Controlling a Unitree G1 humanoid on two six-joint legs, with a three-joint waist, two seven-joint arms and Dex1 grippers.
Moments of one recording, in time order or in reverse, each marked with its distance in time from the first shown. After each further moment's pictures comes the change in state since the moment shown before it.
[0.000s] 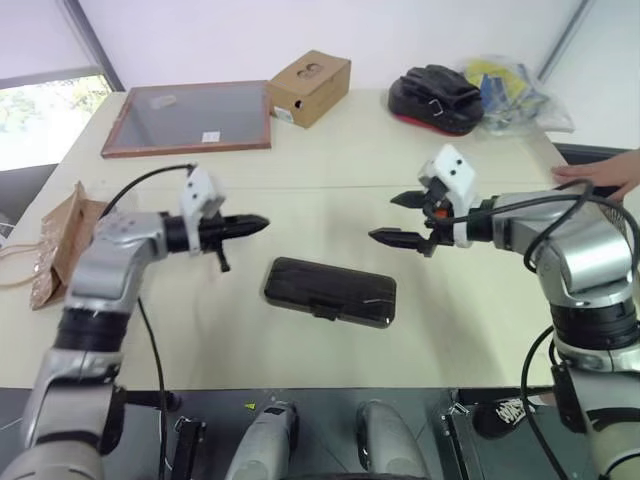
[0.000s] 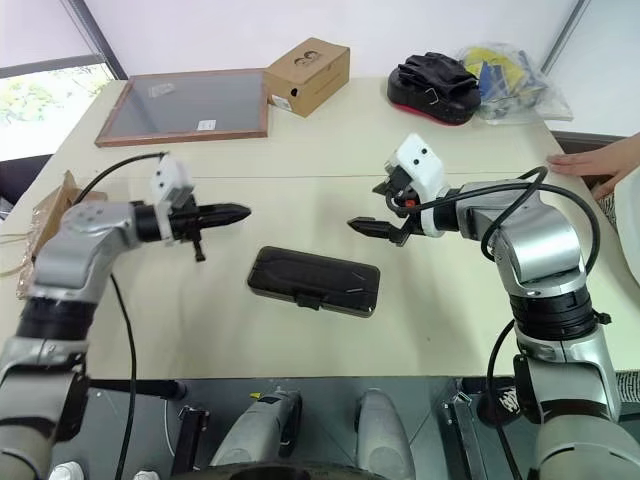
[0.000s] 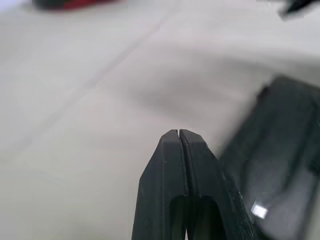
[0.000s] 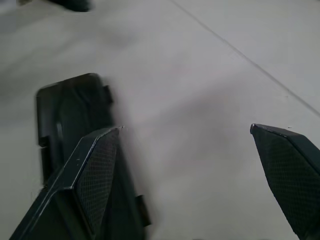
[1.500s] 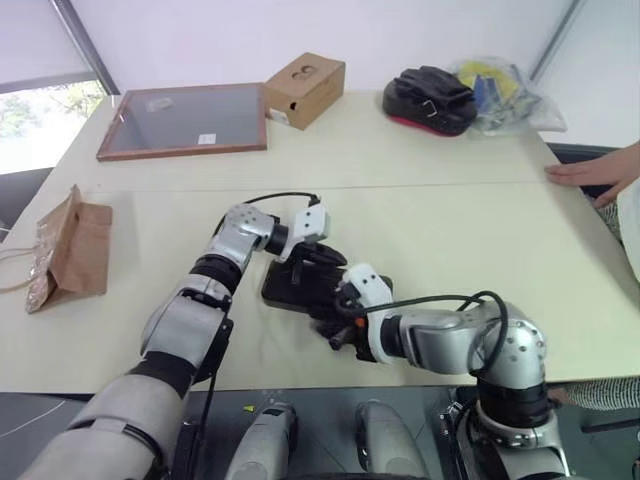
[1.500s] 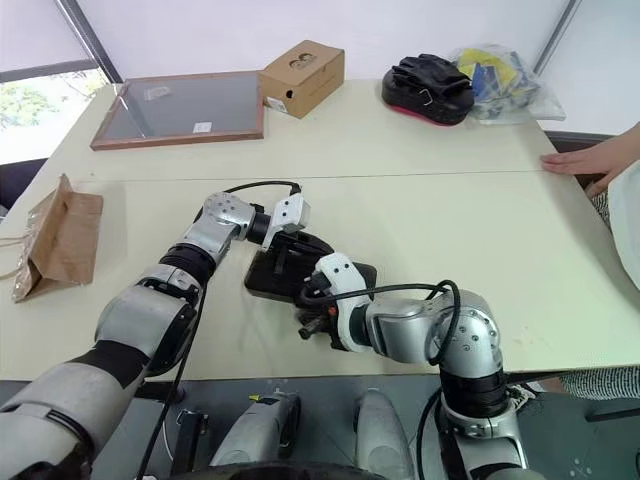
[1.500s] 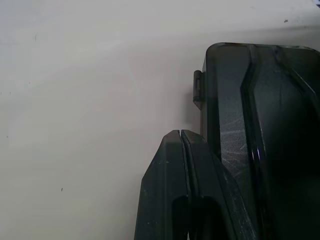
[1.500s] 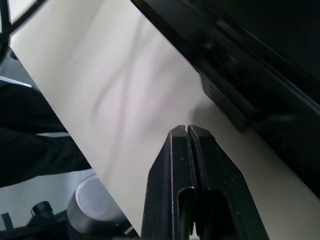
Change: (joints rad) left arm -0.394 -0.408 -0.187 0.940 0.391 -0.667 -0.258; right arm 0.350 0.421 -0.027 -0.232 0.979 0.536 -1.321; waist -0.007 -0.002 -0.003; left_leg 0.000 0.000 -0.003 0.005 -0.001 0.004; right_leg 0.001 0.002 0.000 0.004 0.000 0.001
